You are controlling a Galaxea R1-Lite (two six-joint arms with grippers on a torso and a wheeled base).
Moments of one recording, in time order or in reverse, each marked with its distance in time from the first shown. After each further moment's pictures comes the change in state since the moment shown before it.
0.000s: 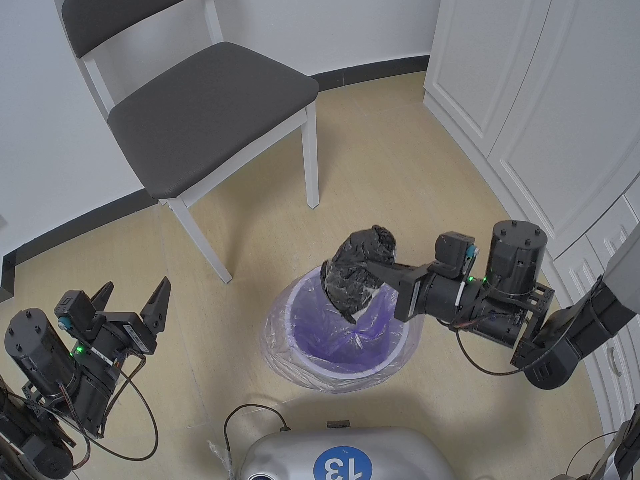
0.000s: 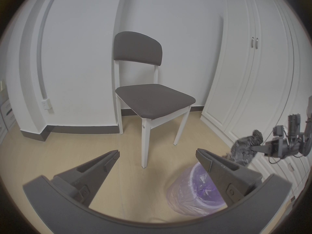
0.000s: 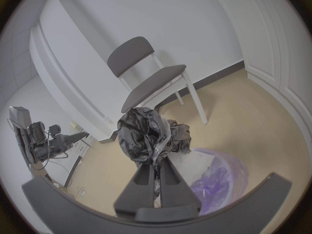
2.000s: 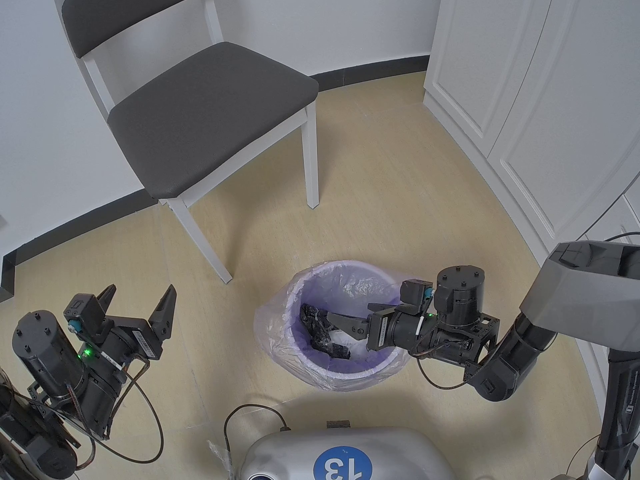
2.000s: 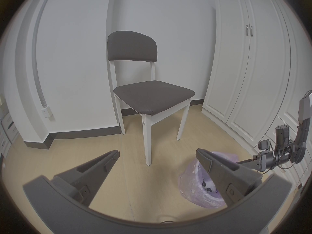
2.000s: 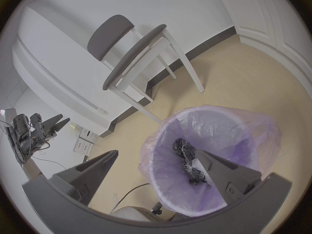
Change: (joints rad) left arm -0.013 0.033 0.000 0.000 0.010 0.076; right arm -0.033 0.298 -0.088 -0.077 0.043 0.125
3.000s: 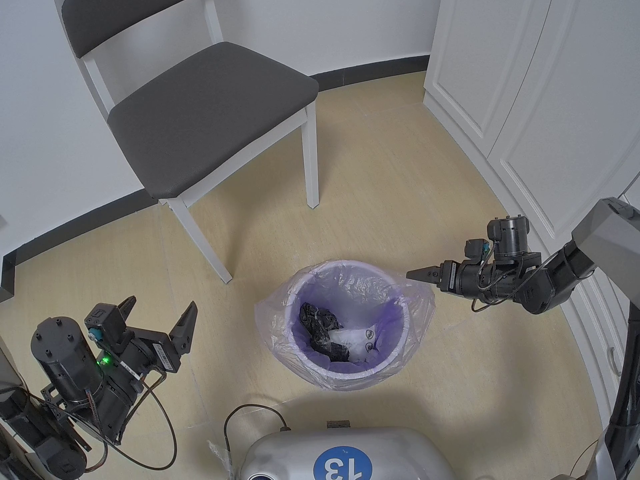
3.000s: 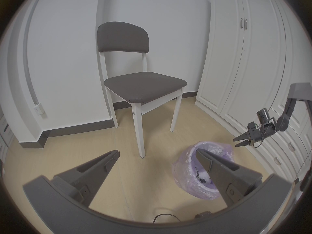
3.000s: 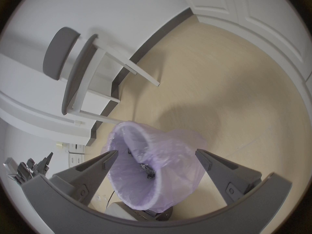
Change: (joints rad) left arm -0.036 0.074 0.000 0.000 -0.035 -0.014; right arm -0.394 0.011 -0.320 0.606 0.263 0.017
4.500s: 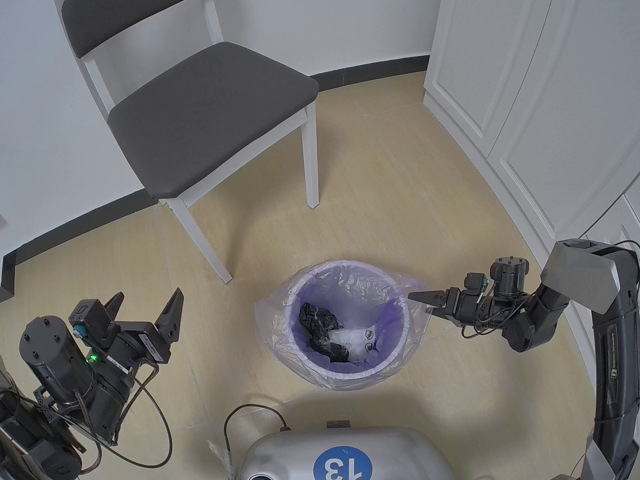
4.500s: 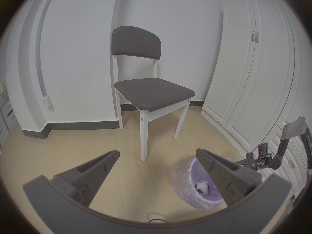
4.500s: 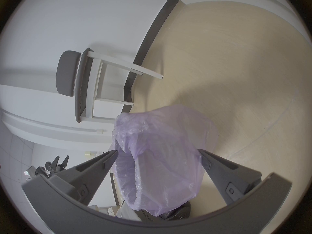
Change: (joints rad) left arm -0.023 -0.050 0.000 0.000 0.091 -0.082; right arm -0.063 0.253 0.094 -0.475 0.250 0.212
